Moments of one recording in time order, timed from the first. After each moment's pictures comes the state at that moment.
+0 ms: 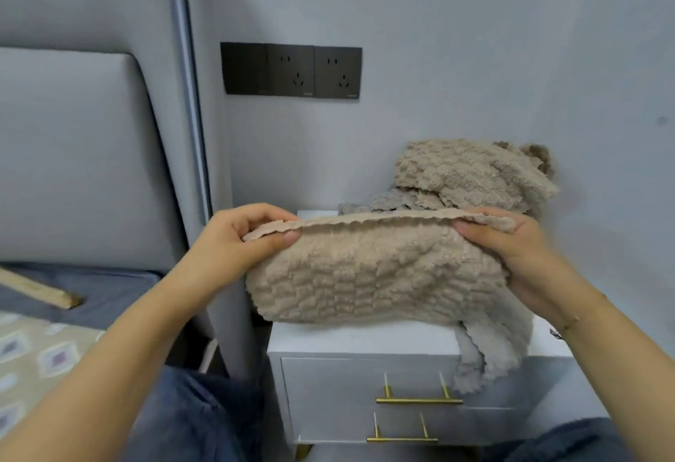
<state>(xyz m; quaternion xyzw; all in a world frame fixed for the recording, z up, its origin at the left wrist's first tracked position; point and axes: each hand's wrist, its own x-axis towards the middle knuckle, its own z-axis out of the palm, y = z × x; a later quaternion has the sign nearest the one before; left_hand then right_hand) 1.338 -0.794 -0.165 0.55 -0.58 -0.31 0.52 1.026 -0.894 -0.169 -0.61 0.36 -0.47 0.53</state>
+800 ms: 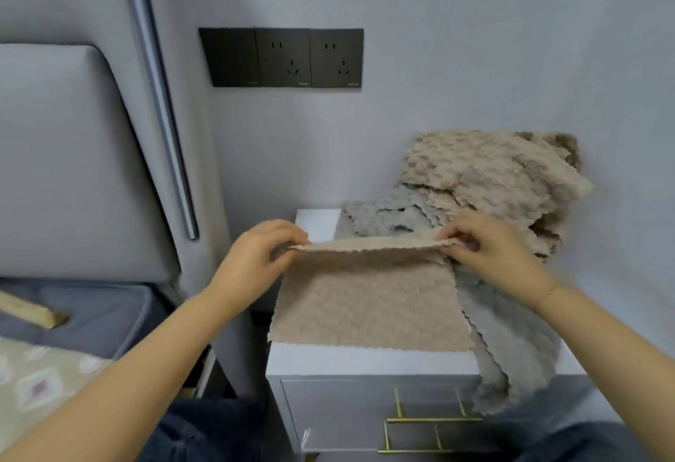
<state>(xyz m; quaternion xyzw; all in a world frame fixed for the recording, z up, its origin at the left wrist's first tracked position) 1.374 -0.885 -0.242 0.58 -0.74 -0.04 0.35 1.032 -0.979 -0.217 -0.87 0.40 -0.27 0.12</state>
